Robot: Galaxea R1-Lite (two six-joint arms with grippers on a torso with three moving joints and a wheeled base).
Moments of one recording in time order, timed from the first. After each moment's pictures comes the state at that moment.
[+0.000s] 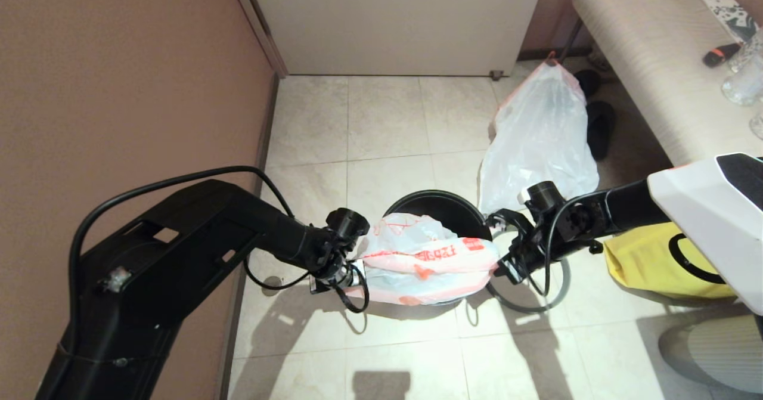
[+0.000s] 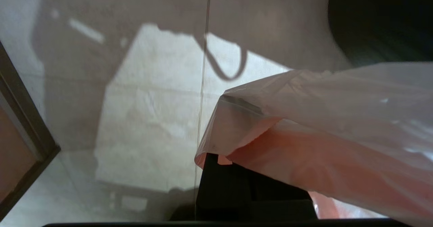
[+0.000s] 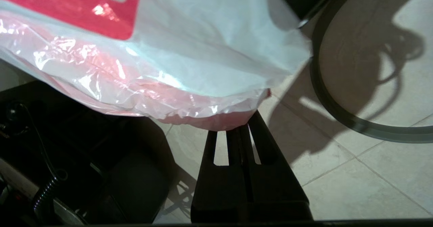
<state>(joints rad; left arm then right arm) -0.42 2.41 -1.51 0.12 0.29 -0.52 0.25 2.33 -1.62 0.30 0.28 -0.36</state>
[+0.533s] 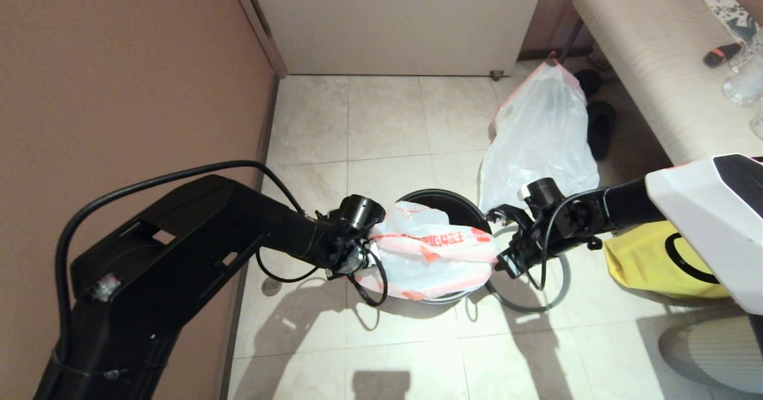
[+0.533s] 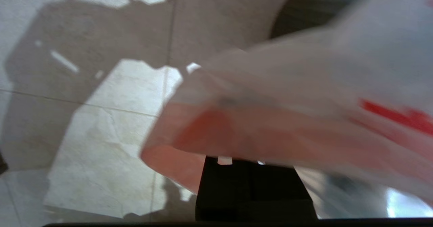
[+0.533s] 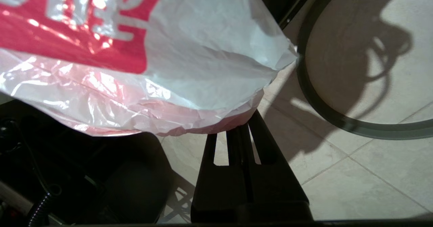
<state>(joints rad) -0.50 2.37 -1.53 0.03 0.37 -0.65 0.24 2.36 -1.67 0.30 0.24 -0.33</state>
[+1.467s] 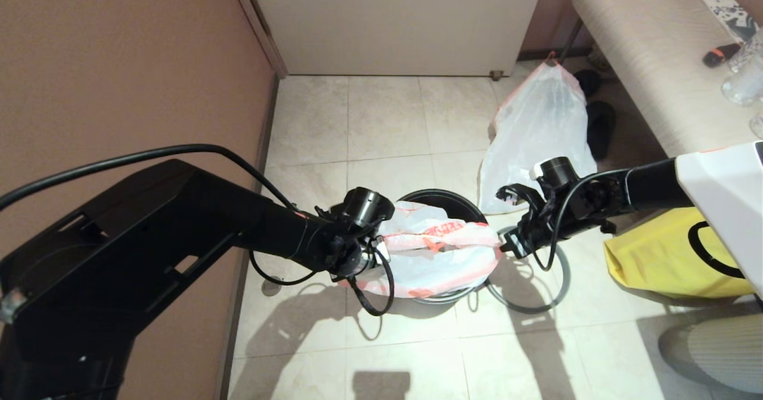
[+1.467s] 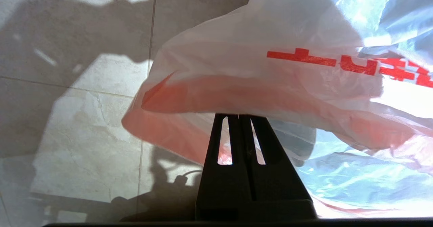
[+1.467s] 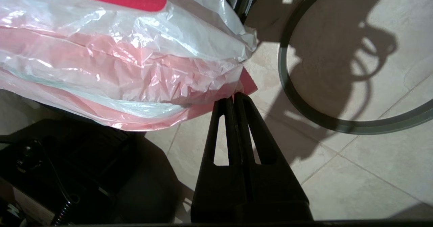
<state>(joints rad) -0.57 2.23 -1.42 0.04 0.38 -0.71 0.20 2.29 -1.72 0.34 0.25 -0.26</state>
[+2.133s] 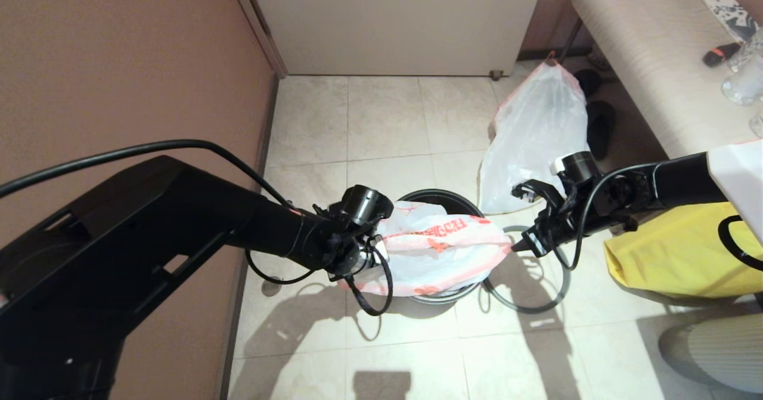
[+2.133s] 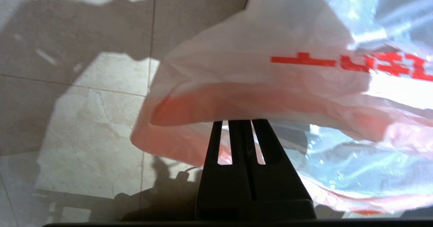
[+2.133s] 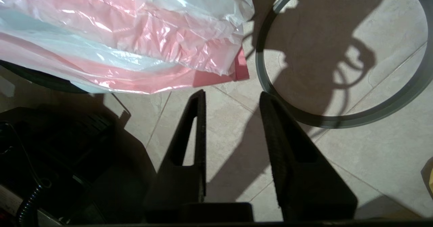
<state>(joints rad) -0.57 2.21 -1.41 0.05 0.38 -0.71 0.16 2.23 -1.64 0.32 0.27 -0.38</state>
